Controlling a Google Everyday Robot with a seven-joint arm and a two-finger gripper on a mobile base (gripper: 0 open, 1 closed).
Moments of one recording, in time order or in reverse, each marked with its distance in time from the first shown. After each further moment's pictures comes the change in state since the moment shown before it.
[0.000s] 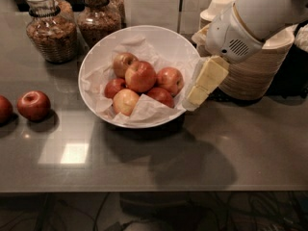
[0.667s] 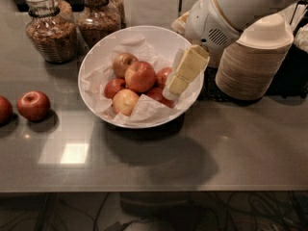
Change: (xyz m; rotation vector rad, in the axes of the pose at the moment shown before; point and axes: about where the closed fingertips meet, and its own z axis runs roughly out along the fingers) arm -0.046 -0.008 0.010 0.011 -0.075 -0.086
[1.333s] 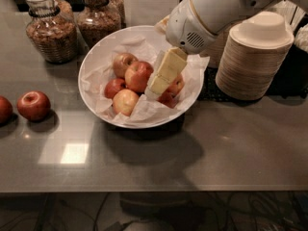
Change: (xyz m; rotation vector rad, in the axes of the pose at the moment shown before) arm -0.023 -0.005 0.035 -0.039 -0.059 -0.023
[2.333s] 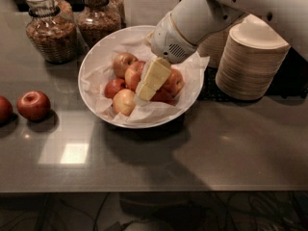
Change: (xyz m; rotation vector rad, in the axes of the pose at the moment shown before) arm 0.003 -0.001 0.045 -0.069 0.012 0.017
